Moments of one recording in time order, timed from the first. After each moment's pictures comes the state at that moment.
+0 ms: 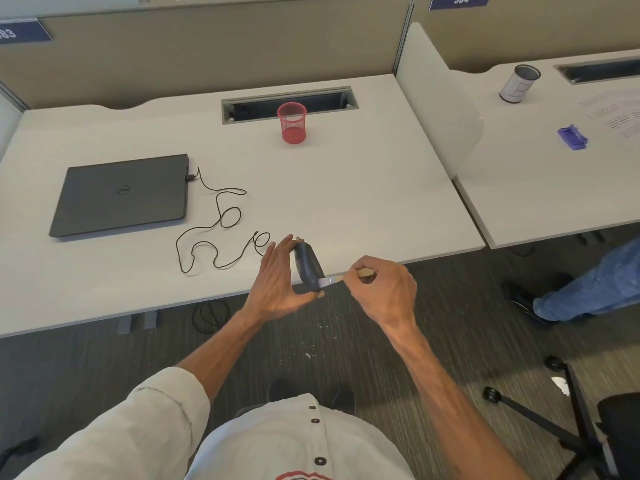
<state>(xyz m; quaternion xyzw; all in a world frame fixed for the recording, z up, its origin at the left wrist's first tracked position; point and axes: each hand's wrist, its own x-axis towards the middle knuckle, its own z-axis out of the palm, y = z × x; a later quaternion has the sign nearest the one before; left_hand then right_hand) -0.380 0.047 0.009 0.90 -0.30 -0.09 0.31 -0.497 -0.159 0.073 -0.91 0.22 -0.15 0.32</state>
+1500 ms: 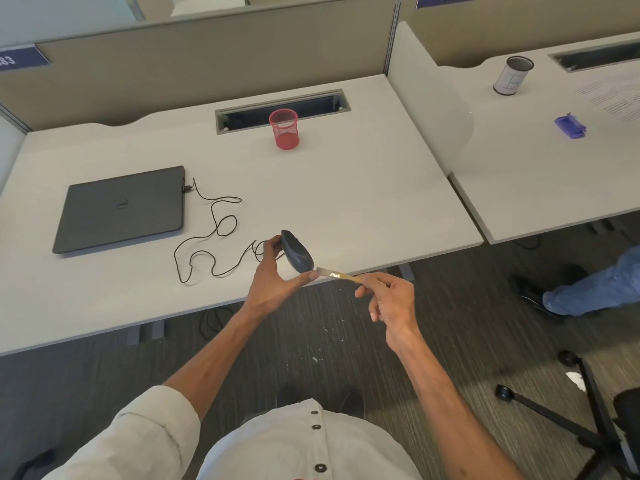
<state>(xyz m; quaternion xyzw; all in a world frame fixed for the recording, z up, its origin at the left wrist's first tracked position) -0.374 0.033 0.020 0.84 -0.14 -0.17 0.49 -0.514 -0.180 0.041 -0.60 0.38 -0.08 0.70</state>
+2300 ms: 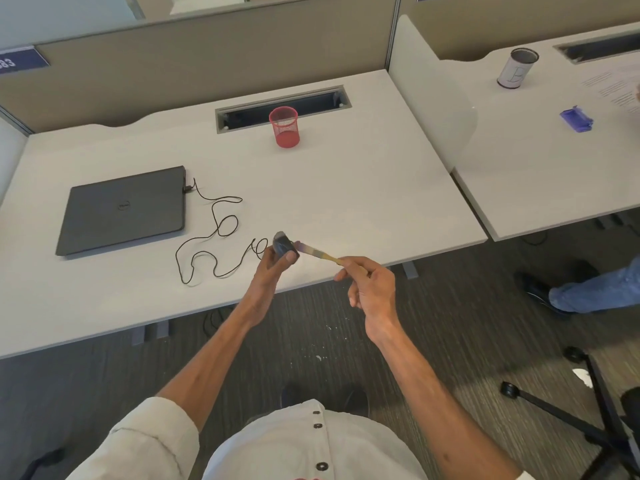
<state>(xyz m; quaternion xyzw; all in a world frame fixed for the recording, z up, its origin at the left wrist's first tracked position) -0.371 0.040 0.027 0.69 -0.06 -0.29 0.66 -0.486 -0.154 0.046 -0.57 0.32 -0.10 0.74</state>
